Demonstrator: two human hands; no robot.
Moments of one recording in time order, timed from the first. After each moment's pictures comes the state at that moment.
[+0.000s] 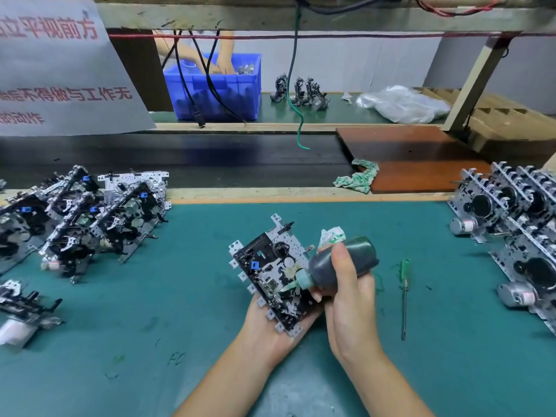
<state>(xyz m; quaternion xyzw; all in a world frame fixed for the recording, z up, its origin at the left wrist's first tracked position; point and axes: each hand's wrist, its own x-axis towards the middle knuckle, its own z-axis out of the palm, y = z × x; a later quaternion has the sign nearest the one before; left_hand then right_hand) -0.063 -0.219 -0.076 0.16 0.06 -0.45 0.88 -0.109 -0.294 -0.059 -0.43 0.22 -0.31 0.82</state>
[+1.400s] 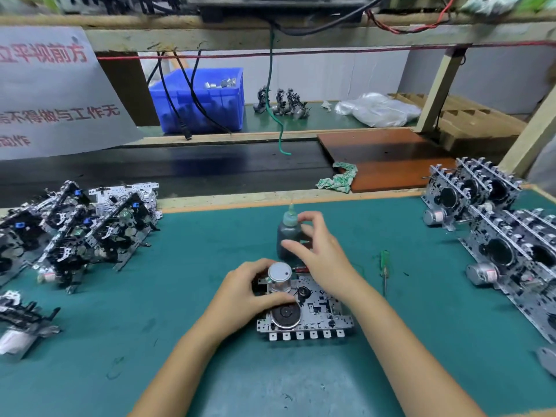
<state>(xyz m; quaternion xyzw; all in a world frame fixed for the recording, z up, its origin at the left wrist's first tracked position) -0.034 -0.179 -0.080 0.80 -0.36 -0.13 0.46 -0.082 -0.339 -0.061 -0.83 0.08 -0.17 0.52</state>
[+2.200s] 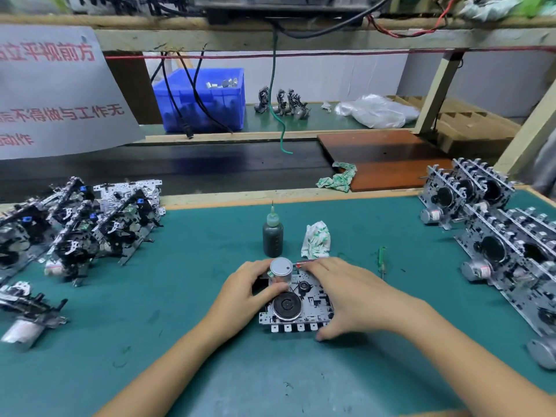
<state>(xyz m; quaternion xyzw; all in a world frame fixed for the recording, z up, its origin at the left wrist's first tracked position) -0.036 -0.172 -0.095 0.79 -0.40 -0.08 0.45 -0.138 -0.354 -0.052 -1.00 -0.03 0.06 0.07</state>
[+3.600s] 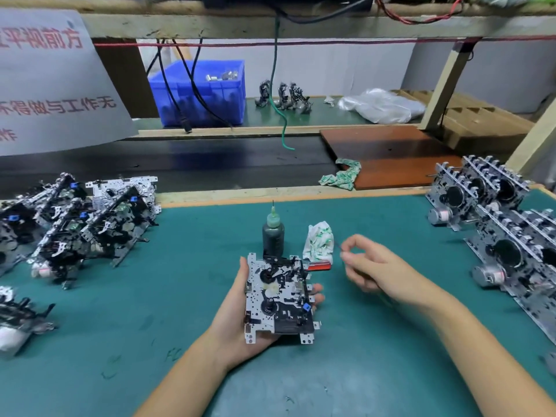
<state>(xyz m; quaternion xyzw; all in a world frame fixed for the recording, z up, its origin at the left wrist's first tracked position) -0.049 -0.184 -0.097 0.32 -0.01 -0.55 0.77 -0.137 -0.395 -0.049 -0.79 0.09 0.02 0.60</state>
